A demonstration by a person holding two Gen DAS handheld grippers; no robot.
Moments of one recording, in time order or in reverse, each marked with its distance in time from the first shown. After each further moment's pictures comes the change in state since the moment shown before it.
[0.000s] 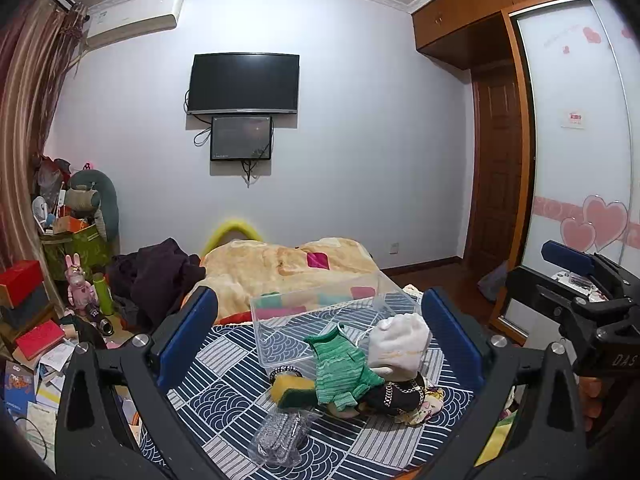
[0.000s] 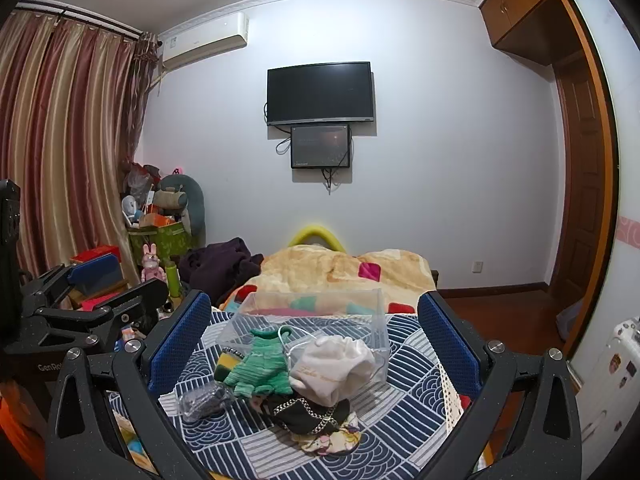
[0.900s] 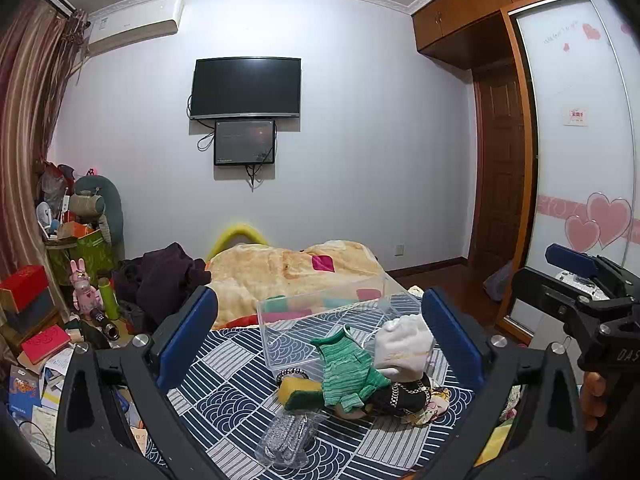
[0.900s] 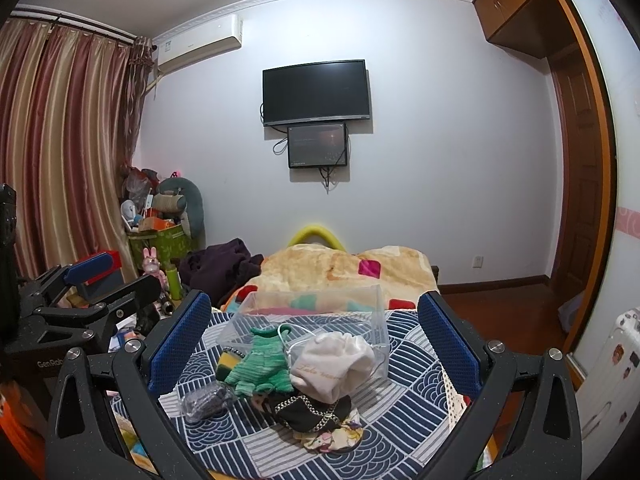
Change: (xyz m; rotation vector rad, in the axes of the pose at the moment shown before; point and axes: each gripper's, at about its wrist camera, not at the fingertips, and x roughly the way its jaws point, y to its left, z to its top) left arm -0.003 -0.002 0.001 0.013 -0.010 0.015; right arm 0.000 -0.003 -0.005 0.023 0.002 0.001
